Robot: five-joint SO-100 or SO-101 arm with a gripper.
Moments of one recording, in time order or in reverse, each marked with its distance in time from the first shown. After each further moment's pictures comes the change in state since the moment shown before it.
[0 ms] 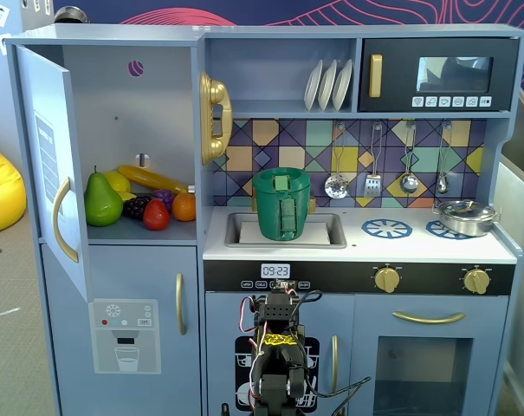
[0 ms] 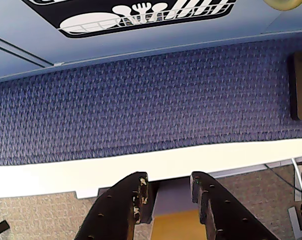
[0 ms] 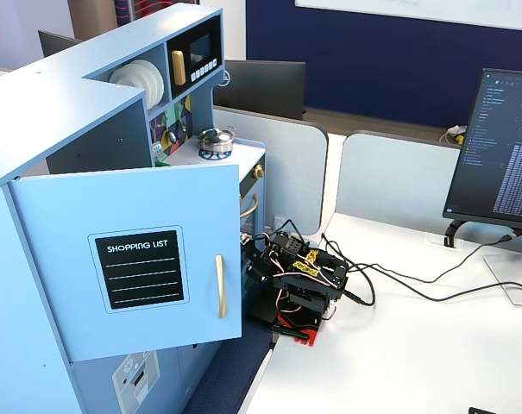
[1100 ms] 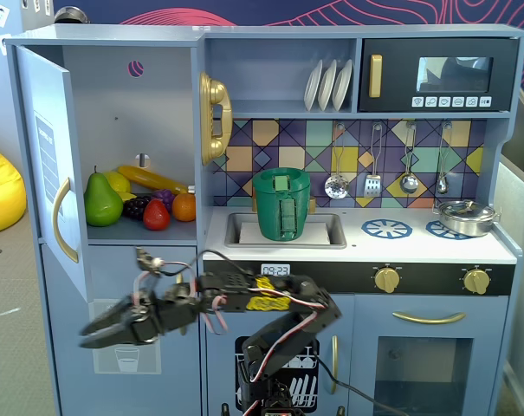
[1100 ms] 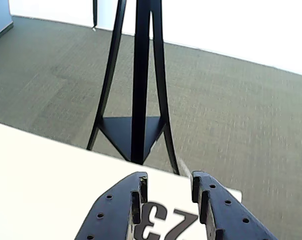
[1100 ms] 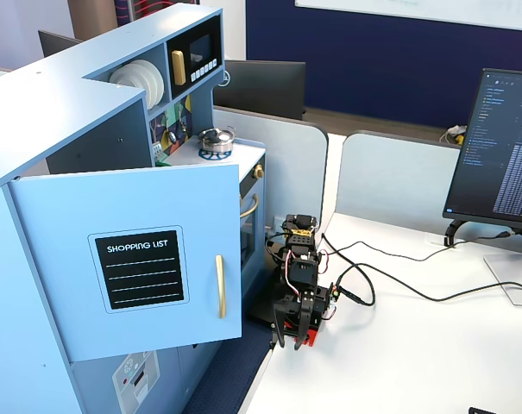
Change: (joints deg) arm -107.8 -42.1 -38.9 -61.3 -12.0
